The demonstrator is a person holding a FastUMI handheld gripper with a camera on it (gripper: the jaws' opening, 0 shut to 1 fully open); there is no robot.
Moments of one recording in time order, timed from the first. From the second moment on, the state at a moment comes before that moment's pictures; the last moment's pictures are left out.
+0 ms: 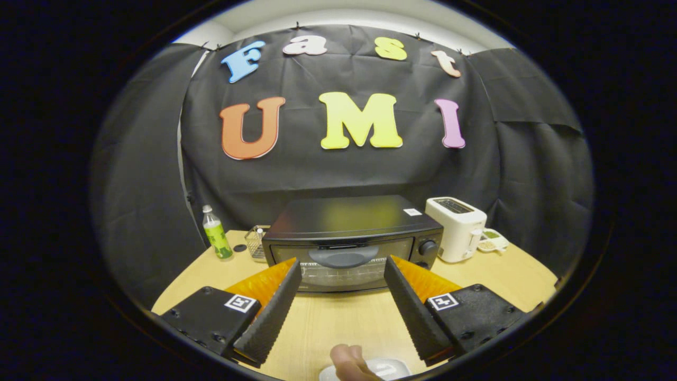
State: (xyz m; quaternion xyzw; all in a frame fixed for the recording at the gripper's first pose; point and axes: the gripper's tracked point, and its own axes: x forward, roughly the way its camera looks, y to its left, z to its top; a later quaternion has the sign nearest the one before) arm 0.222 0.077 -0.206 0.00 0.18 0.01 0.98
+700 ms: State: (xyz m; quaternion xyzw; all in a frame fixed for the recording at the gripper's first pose) arm 0.097 0.073 -0.159 0.00 0.14 0.04 0.99
